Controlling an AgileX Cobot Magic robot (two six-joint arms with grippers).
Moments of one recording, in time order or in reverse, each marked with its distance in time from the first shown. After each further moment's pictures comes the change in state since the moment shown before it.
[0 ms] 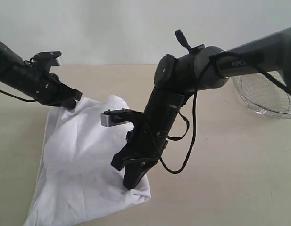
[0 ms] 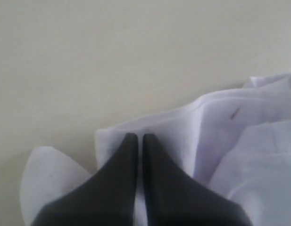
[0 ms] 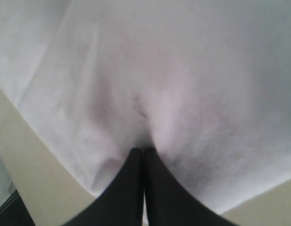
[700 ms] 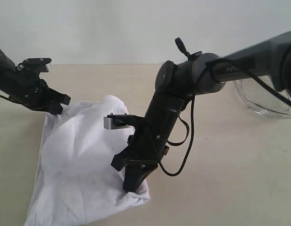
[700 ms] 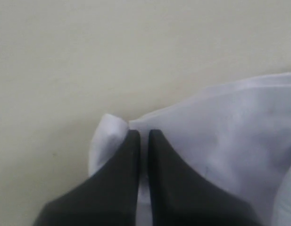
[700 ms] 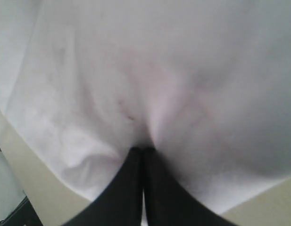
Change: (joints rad) left arm 0.051 0.021 0.000 0.192 -0.005 -0.181; right arm -0.005 0.053 -0.009 0.007 0.018 0.031
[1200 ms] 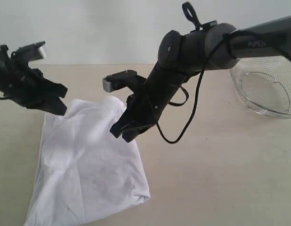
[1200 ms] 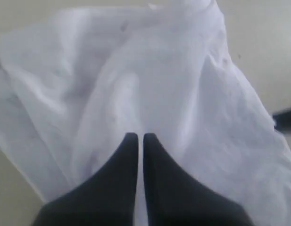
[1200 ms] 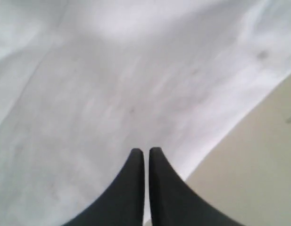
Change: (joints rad) left arm -0.045 -0.311 0.174 -0.081 0.275 0.004; right arm -0.014 -0.124 -0.044 -0.115 -0.299 -0.010
